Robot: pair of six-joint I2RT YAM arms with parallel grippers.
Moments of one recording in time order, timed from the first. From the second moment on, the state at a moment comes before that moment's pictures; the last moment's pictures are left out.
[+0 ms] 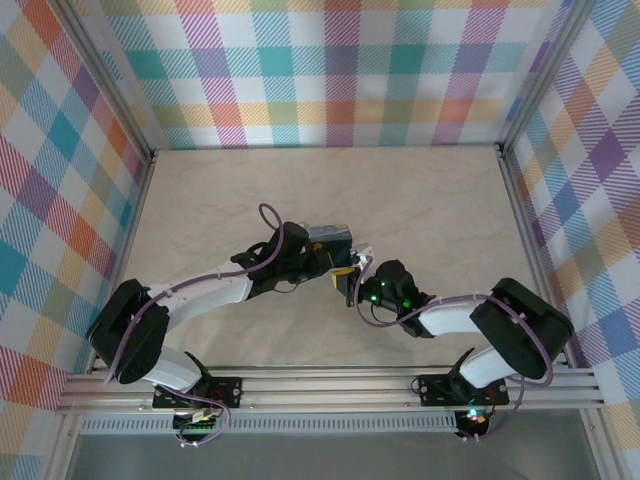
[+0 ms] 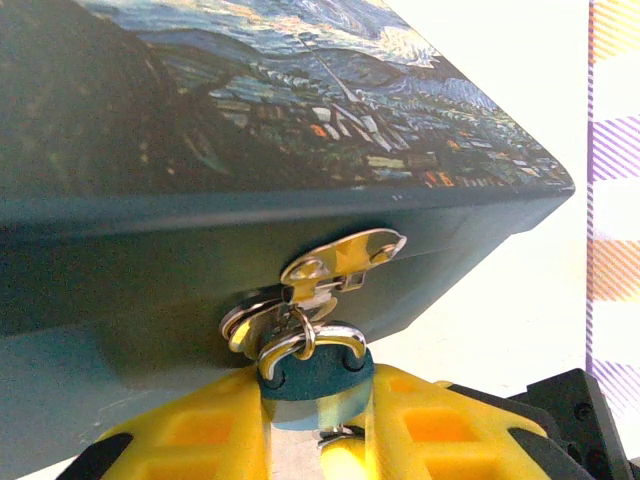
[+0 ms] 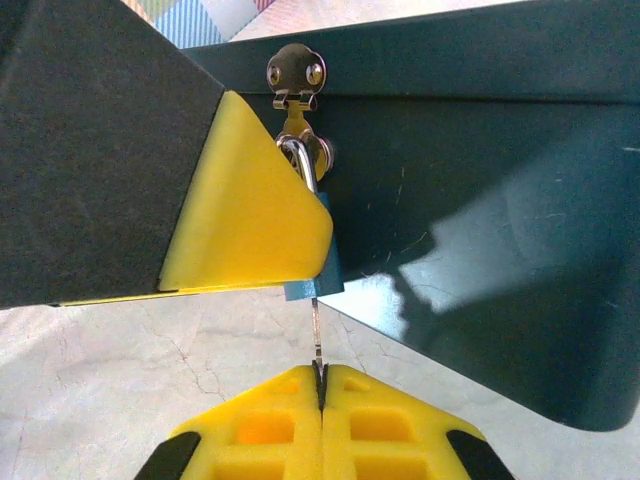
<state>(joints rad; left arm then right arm) -0.76 1.46 0.86 -0.14 0.11 -0.97 0.79 1.47 0.36 0.78 -0.17 0.39</state>
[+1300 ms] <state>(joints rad) -0.76 1.46 0.87 -0.14 0.11 -0.97 0.79 1.47 0.33 0.82 -0.13 0.37</state>
